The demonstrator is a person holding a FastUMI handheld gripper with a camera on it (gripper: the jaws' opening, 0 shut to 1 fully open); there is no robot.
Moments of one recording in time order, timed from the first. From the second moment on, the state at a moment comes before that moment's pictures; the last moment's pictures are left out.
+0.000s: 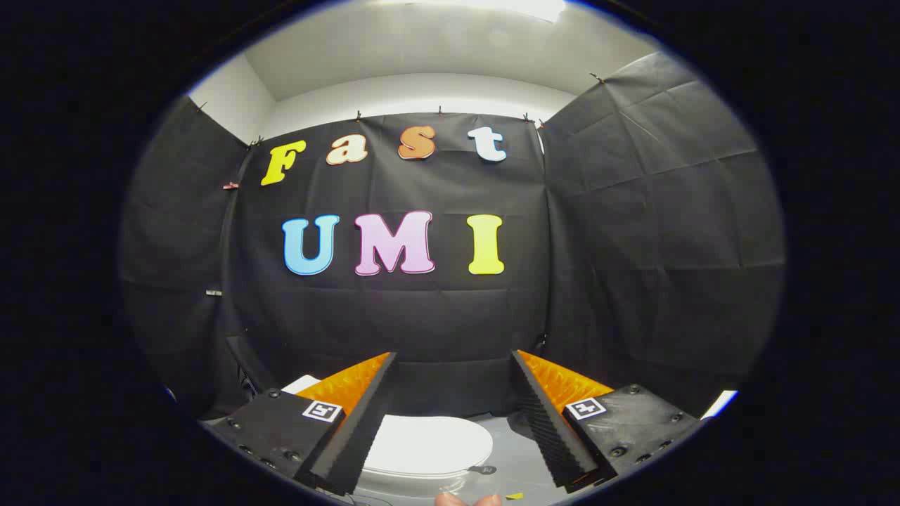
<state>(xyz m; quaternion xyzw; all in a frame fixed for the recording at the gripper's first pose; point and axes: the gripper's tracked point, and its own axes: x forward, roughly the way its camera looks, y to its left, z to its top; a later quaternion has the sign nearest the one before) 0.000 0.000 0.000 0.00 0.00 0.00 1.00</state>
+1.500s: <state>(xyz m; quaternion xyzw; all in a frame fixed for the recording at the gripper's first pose) 0.022 0.020 -0.034 -0.04 -0.04 0.03 1.00</state>
